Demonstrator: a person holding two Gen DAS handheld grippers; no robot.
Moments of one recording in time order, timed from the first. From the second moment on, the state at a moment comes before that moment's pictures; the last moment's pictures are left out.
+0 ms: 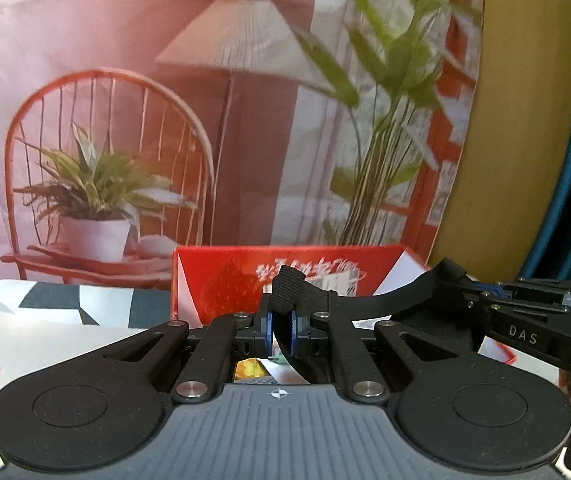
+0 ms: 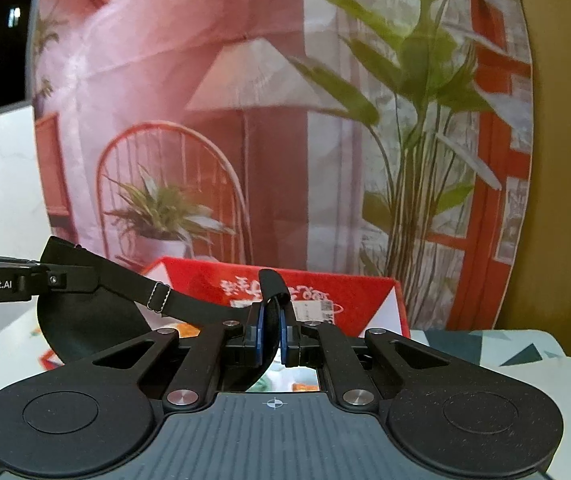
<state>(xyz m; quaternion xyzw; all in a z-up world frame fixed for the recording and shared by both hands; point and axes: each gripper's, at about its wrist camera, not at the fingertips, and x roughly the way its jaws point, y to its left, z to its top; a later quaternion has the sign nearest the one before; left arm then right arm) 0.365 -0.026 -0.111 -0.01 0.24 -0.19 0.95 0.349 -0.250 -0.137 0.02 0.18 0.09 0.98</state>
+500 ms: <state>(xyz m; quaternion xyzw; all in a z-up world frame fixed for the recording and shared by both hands) 0.402 -0.035 -0.149 0.03 0.32 -0.17 0.93 0.393 -0.264 -0.184 0.01 0.28 0.04 0.96</state>
